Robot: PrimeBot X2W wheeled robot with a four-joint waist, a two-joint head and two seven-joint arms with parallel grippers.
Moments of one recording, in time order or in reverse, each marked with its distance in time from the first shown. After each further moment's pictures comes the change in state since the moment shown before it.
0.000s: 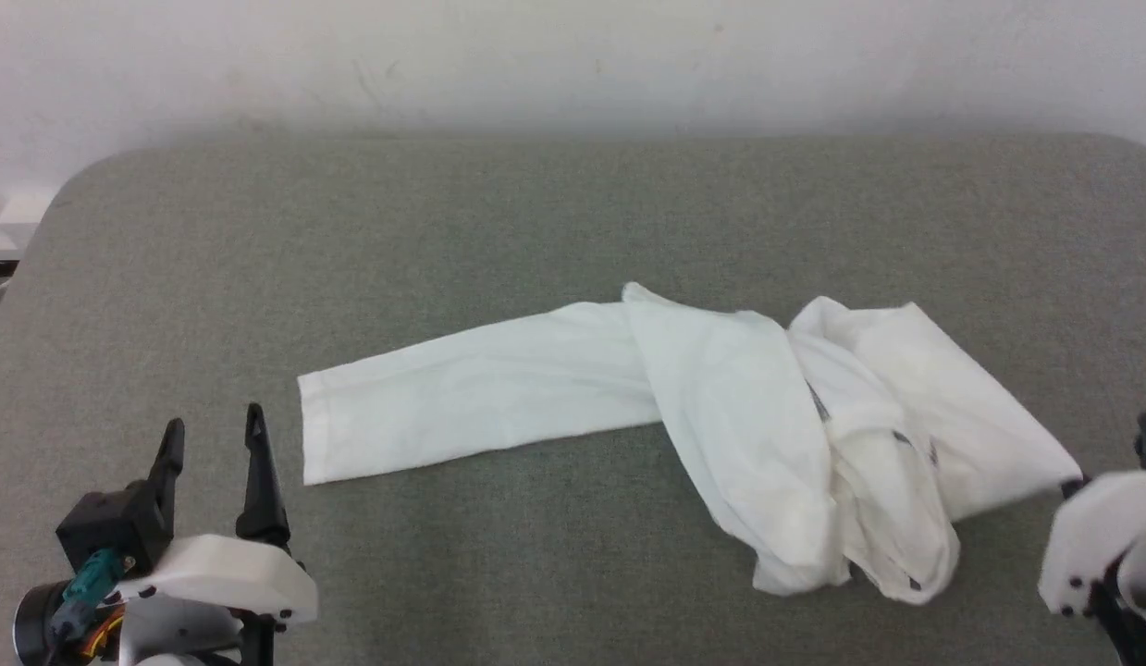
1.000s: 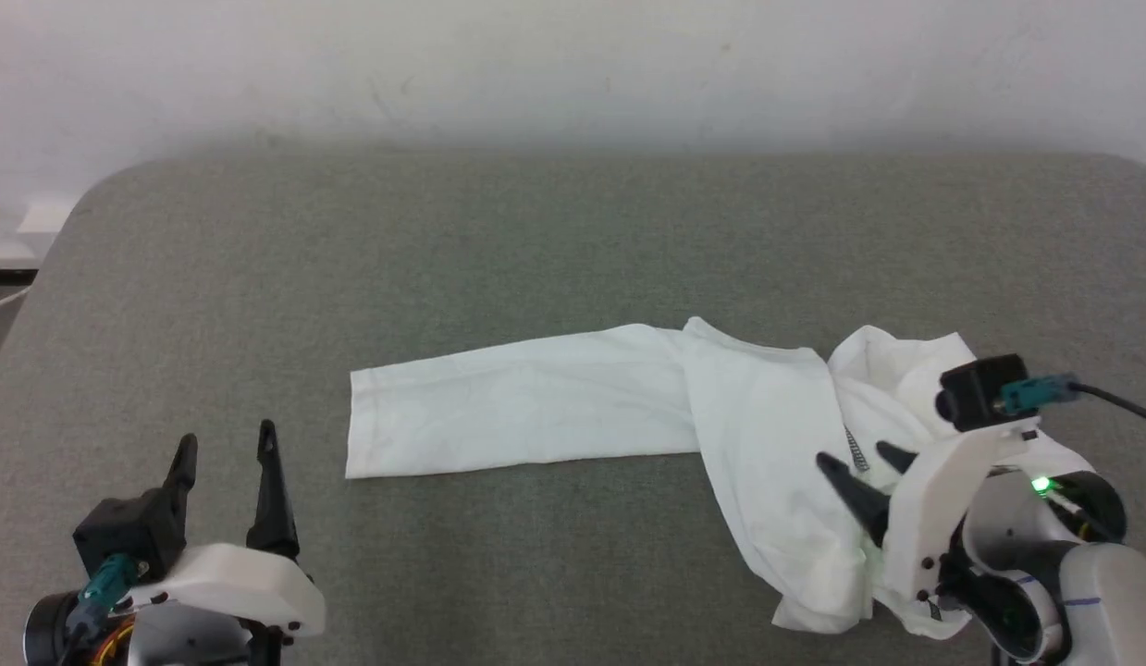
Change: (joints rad) left arm 0.017 0.011 -0.022 -0.003 -0.002 0.009 0.028; right arm 0.000 0.009 0.299 -0.178 0.249 0.000 0.245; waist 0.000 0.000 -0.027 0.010
